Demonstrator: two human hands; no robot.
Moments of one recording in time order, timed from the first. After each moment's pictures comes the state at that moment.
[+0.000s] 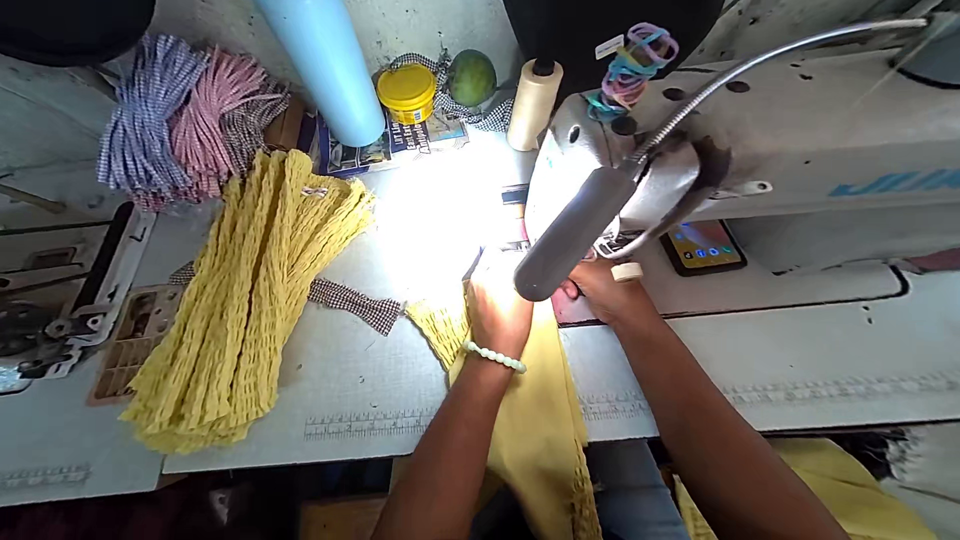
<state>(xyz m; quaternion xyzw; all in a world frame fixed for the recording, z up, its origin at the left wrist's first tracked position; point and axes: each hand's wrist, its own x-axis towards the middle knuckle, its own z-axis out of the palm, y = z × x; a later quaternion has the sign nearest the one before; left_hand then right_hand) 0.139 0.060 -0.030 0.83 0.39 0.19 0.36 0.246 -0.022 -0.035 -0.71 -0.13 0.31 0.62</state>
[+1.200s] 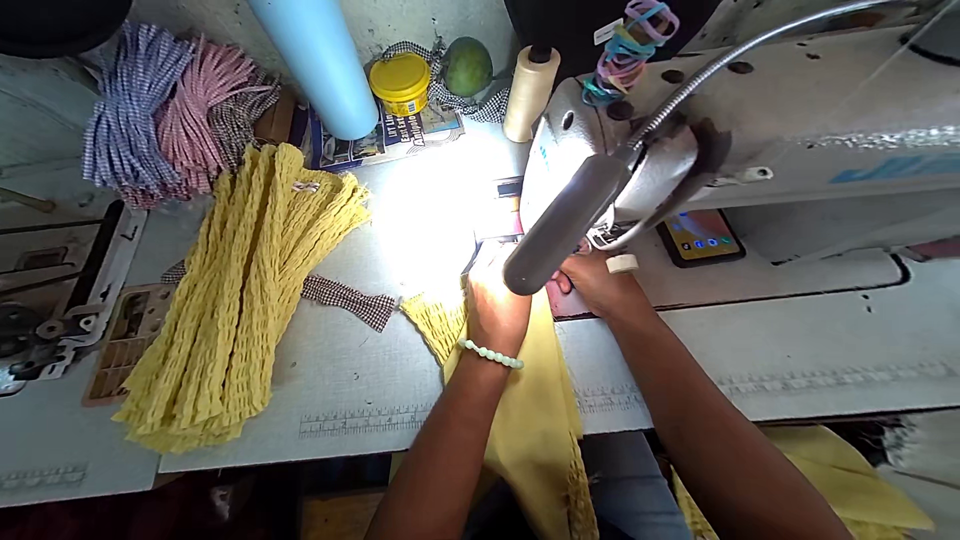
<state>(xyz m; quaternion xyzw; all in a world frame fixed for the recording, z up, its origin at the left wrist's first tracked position) 0.139 0.057 -0.041 0.81 0.33 0.27 0.39 0.245 -0.023 -0.040 -0.72 -0.15 0.30 0.61</state>
